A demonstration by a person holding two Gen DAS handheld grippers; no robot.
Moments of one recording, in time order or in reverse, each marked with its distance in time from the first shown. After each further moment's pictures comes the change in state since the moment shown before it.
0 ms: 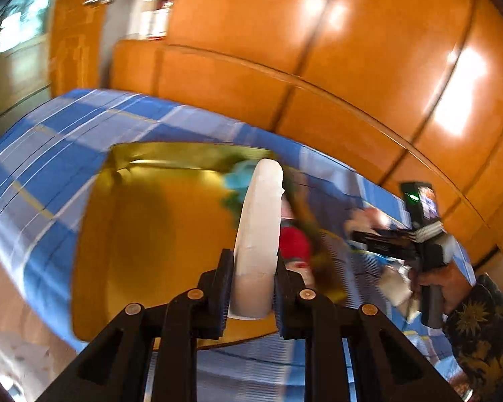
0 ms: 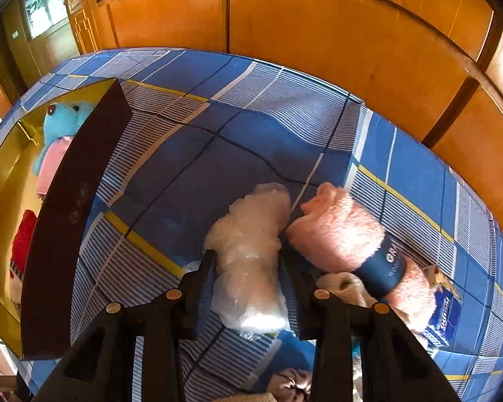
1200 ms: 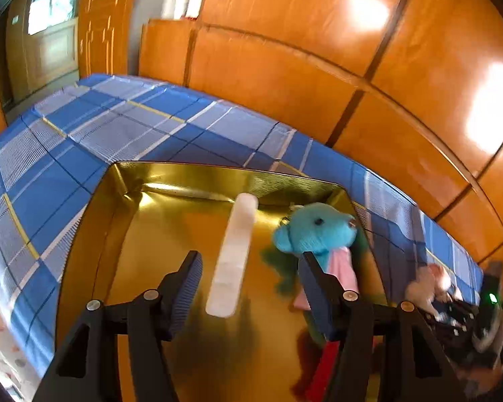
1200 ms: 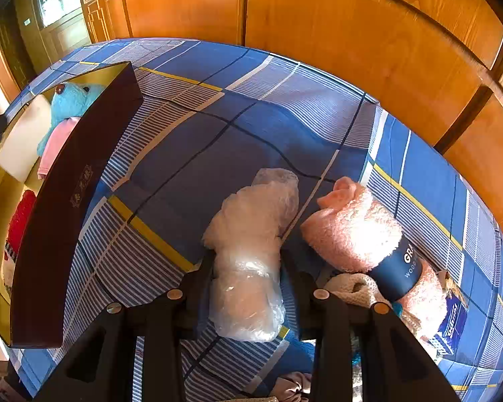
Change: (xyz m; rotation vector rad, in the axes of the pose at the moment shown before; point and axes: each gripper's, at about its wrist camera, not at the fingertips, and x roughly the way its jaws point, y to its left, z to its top) left arm 0.114 0.059 0.068 -0.131 0.043 0.161; right arm 0.001 0.002 -0.012 -0.054 0.003 0.020
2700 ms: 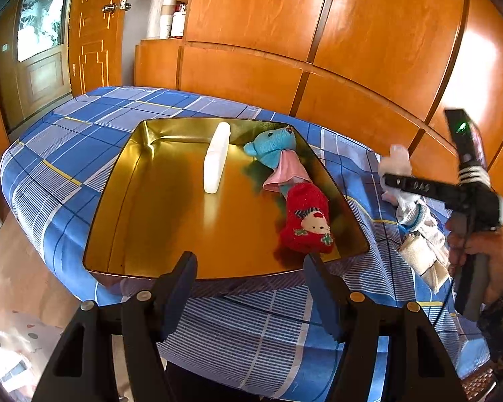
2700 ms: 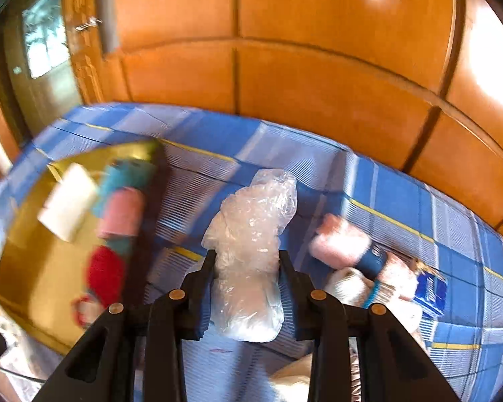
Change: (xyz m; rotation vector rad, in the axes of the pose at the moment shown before) left arm -0.121 -0.010 -0.141 0.130 -0.070 -0.030; right arm -0.094 0.040 -0.007 0.125 -0.227 -0.008
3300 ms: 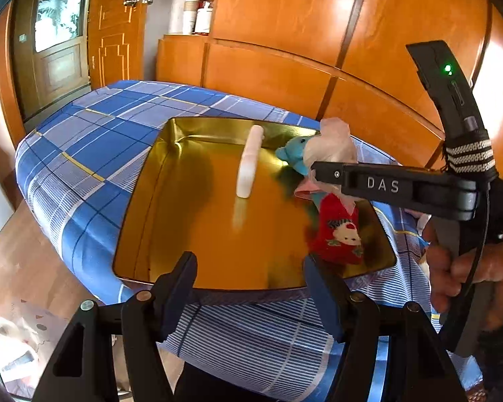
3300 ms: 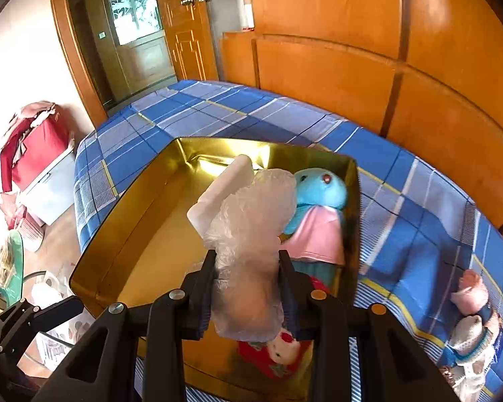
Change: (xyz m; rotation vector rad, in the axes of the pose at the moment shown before) left arm 0.003 0.024 0.008 -0.052 0.005 0.063; right arm 0.007 0.146 0.013 -0.226 0.044 0.305
